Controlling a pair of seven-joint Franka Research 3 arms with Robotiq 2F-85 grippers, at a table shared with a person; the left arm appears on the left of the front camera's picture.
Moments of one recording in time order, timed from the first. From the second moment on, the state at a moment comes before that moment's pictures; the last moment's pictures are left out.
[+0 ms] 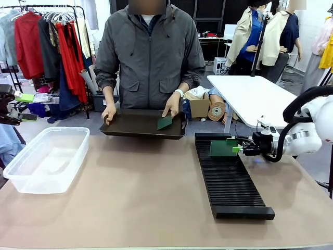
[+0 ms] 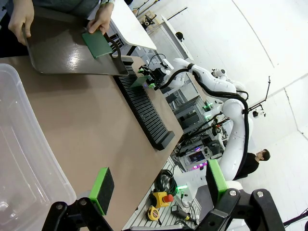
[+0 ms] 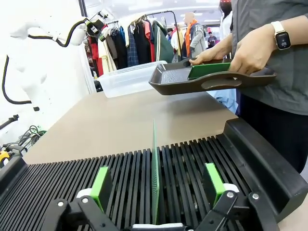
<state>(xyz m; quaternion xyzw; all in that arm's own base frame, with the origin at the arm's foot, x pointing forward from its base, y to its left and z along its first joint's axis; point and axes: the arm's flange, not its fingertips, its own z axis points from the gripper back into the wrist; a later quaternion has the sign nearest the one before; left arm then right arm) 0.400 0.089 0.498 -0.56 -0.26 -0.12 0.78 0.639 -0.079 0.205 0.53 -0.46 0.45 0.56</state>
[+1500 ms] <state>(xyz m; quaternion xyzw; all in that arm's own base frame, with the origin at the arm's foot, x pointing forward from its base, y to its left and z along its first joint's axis) 0.400 0.089 0.498 -0.56 -0.26 -0.11 0.78 0.637 -0.057 0.305 0.54 -0.44 0.44 0.57</state>
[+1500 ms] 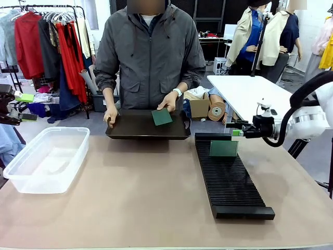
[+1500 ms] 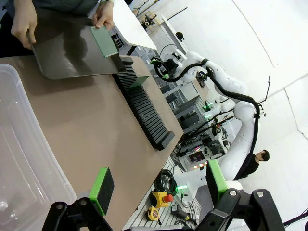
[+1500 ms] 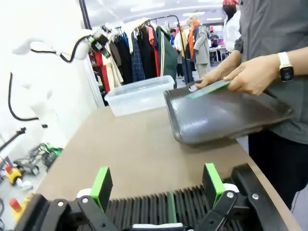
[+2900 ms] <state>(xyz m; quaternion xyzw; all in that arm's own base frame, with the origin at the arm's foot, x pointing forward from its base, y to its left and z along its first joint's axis) 0.401 0.089 0.497 -0.56 -0.26 -0.11 0.78 0.458 -0.001 0.436 0.70 -0.02 0.06 0.71</state>
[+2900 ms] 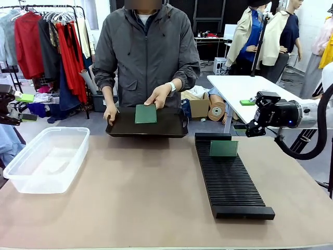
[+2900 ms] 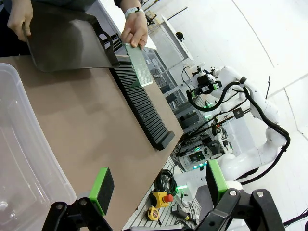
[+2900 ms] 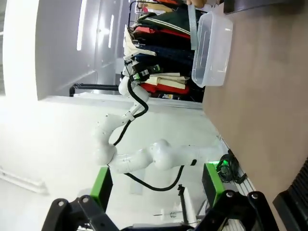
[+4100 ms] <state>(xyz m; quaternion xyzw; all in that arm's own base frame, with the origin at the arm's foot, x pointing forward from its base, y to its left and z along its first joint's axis) 0.403 0.088 0.496 -0.57 -0.26 -0.12 0.78 0.459 -0.001 0.433 0.70 -0.02 0.06 0.71</state>
